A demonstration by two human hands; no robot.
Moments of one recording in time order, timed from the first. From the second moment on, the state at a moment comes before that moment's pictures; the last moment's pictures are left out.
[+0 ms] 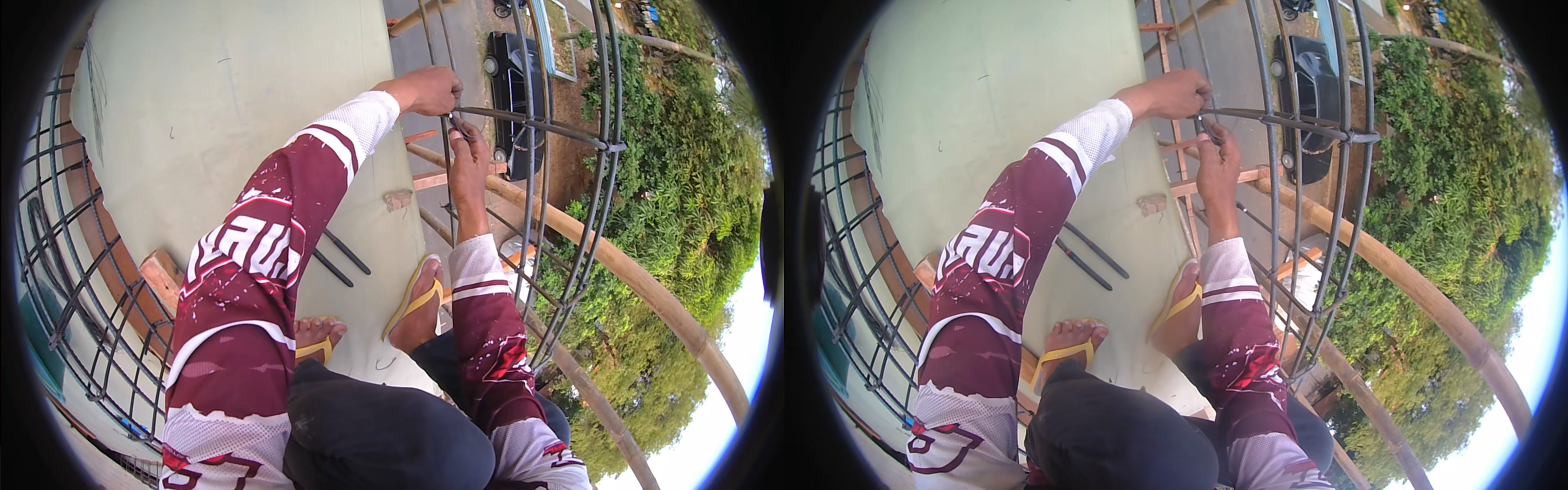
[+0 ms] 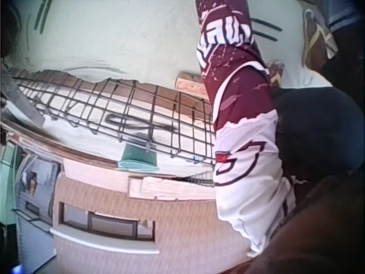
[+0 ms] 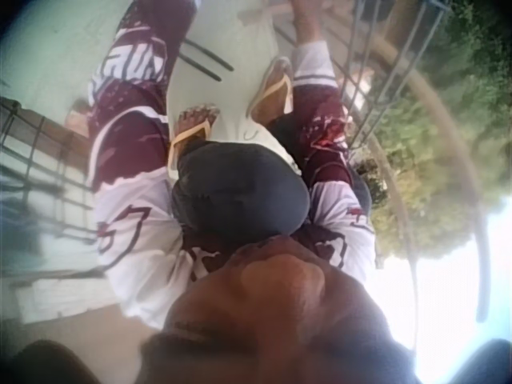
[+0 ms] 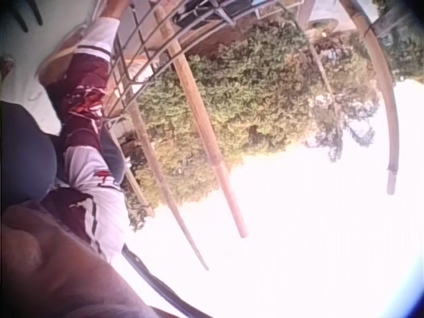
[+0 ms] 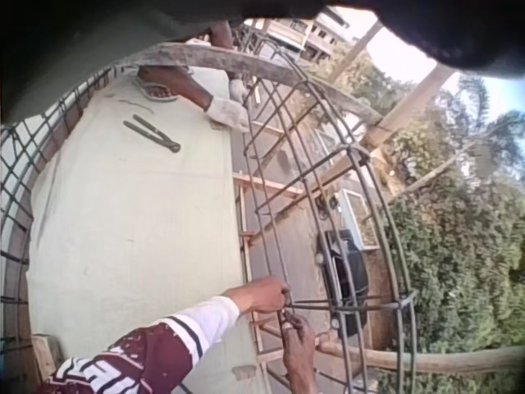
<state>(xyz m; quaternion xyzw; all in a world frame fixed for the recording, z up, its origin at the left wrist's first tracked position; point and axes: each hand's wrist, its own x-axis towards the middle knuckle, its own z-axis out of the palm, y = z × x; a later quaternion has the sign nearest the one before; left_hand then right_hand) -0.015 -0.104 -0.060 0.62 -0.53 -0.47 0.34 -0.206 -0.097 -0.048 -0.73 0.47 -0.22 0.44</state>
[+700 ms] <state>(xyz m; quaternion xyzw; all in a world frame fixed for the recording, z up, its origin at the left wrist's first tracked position) 0.010 -0.090 -0.055 0.55 -0.53 -0.52 0.39 -0.165 -0.139 -0.024 -0.70 0.55 -0.14 0.43</state>
